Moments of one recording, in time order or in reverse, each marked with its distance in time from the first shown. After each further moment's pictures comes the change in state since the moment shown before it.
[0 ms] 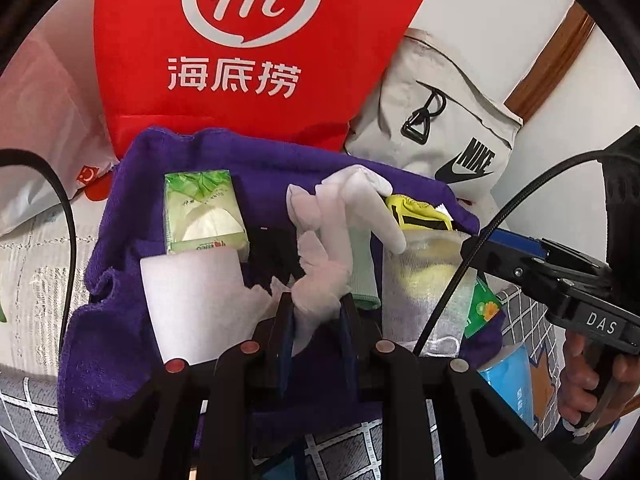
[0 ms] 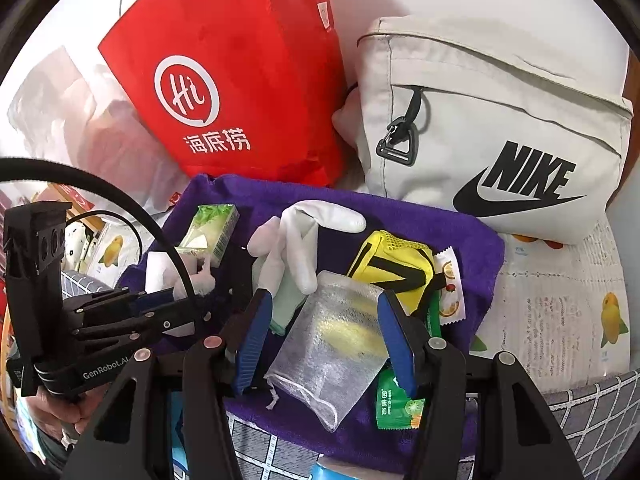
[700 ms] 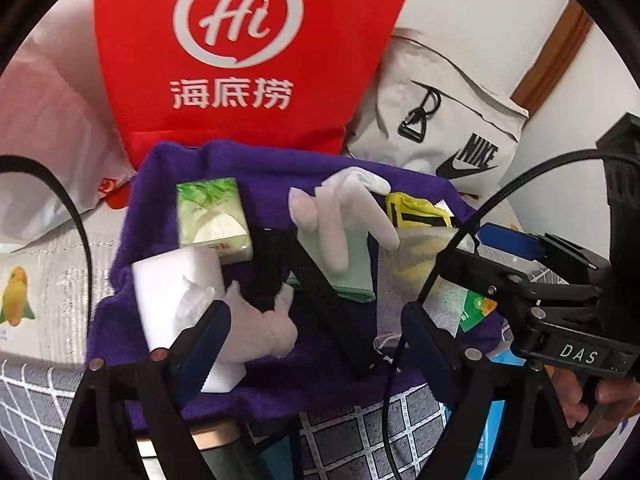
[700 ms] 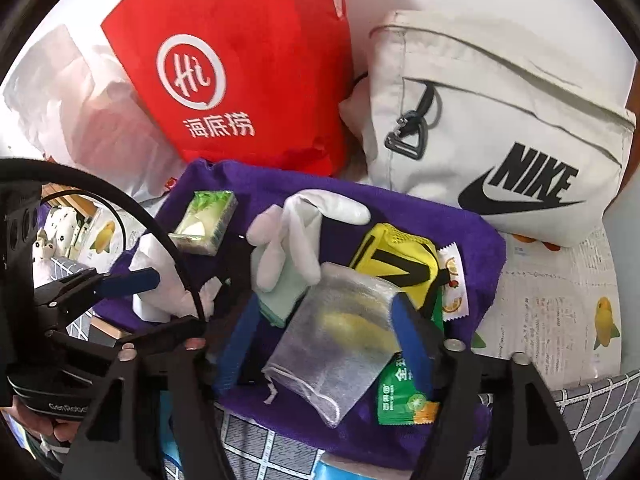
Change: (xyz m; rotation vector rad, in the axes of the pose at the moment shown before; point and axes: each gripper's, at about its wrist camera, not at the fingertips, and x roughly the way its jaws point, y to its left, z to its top) left arm -0.019 -0.018 0.006 0.009 0.024 0.094; right arm 0.007 0.011 0.000 -0.043 0.030 -0.034
